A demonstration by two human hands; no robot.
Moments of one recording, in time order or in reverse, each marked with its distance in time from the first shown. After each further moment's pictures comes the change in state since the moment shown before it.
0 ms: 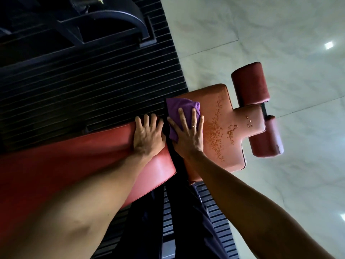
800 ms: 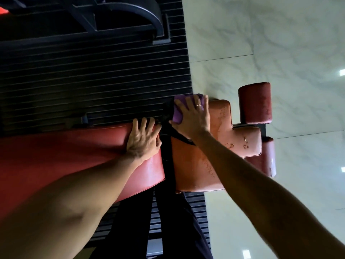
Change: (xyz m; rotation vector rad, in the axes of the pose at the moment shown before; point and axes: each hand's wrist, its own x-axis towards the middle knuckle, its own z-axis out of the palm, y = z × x) left_hand 0.007 0.002 0.013 -0.127 0.167 -0.017; right_hand 0.096 0.050 -0.051 -0.070 0.029 -0.131
